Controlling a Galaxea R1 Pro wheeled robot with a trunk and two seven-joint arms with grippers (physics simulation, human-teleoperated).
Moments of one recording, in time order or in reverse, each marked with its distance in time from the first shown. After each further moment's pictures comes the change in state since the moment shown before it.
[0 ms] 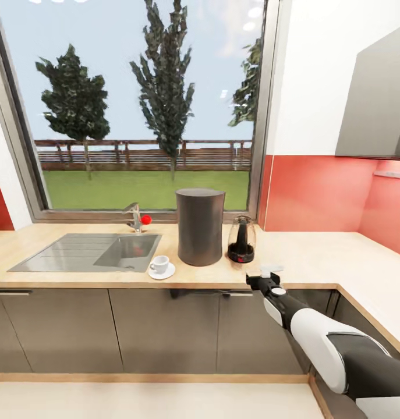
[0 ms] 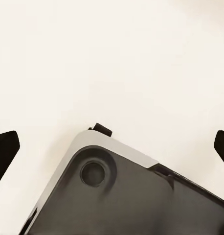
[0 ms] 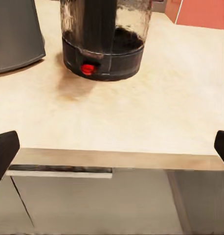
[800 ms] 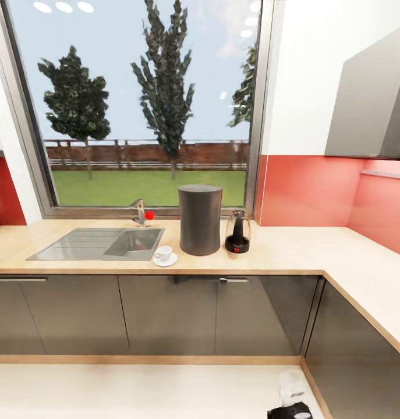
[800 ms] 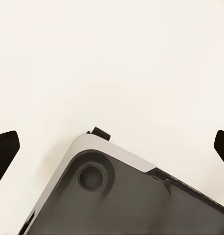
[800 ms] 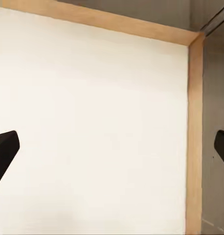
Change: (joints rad) left arm 0.000 -0.003 0.007 -0.007 0.002 -0.013 0.001; right arm 0.470 -0.036 0.016 0.091 0.074 0.102 0.000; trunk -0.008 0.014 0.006
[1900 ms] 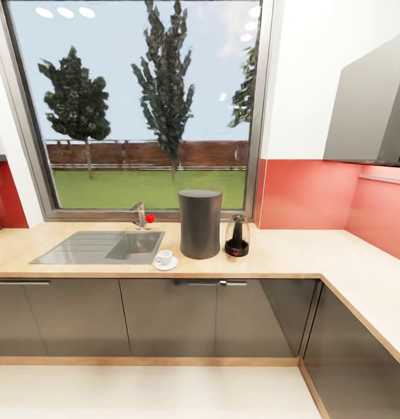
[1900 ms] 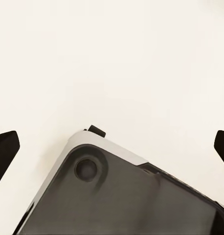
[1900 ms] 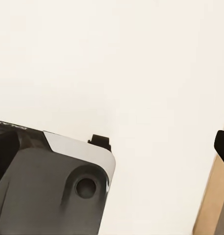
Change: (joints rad) left arm 0.000 -0.021 -0.003 -0.010 -0.001 -0.013 0.015; right arm 0.296 0.008 0.000 0.000 0.074 -0.044 0.097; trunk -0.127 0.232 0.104
